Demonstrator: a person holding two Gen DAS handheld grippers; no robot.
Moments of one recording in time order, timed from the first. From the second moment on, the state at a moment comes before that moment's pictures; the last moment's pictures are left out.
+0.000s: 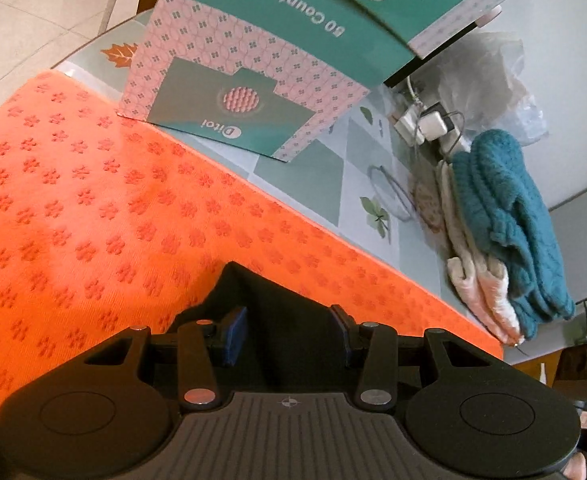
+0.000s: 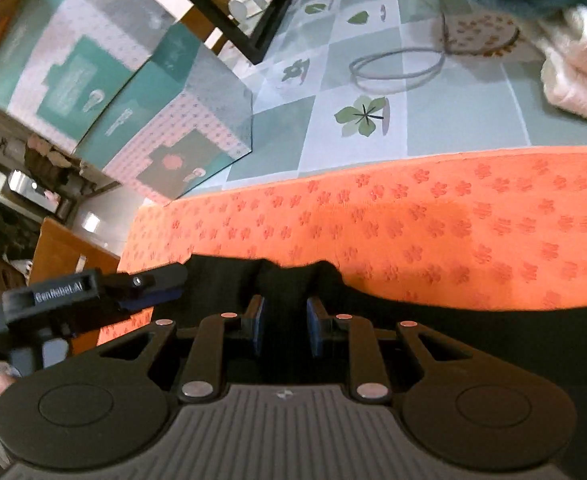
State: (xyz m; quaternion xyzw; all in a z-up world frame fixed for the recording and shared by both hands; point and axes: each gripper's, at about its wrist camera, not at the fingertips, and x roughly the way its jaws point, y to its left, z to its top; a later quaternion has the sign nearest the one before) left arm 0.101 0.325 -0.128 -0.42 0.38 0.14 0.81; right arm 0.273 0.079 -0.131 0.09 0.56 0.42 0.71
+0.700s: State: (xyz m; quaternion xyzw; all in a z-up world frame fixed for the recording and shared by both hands) left arm 0.098 0.337 -0.114 -0.36 0.37 0.16 0.84; right arm 0.263 0.065 -0.127 0.04 0.52 0.43 0.74
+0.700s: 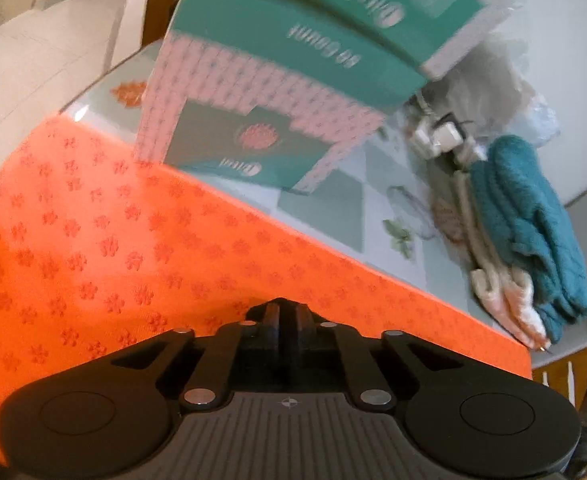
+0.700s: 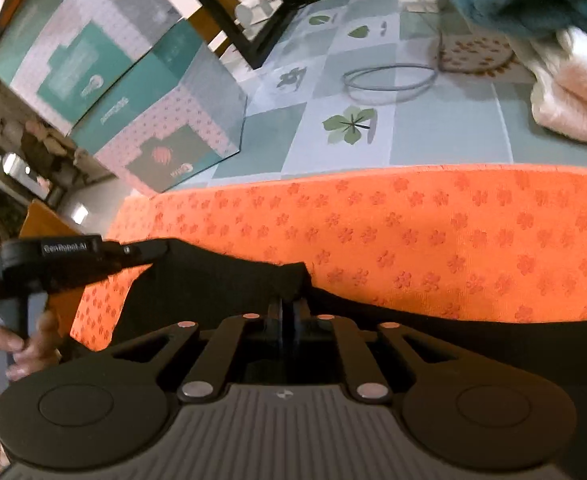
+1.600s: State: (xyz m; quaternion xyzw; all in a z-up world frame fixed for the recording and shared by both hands) left arm -0.109 0.228 0.019 -0.23 0.37 0.12 0.89; right arm 0.095 -0.088 0.008 -0.04 0.48 0.46 0.75
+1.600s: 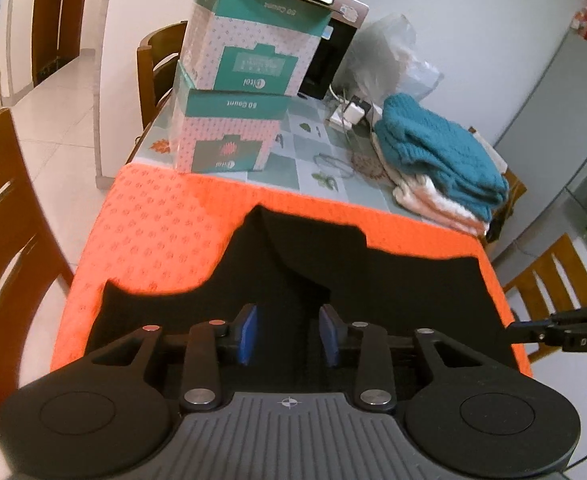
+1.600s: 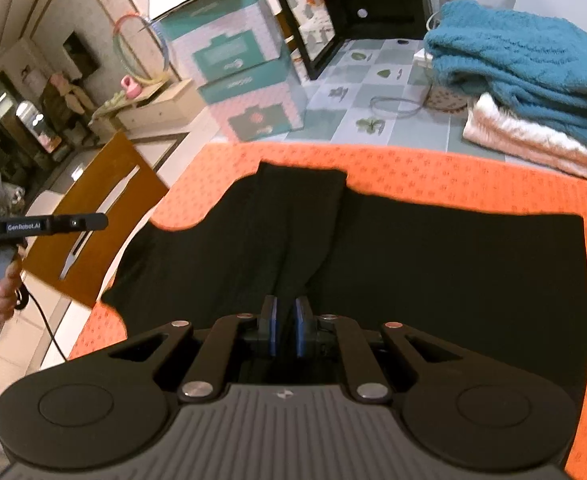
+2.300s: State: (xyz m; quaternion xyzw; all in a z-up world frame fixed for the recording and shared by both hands) left arm -0.168 0.142 -0.044 -0.13 0.46 0.05 0.88; right arm -0.032 -0.107 -0.040 -0.15 0.46 0.53 0.69
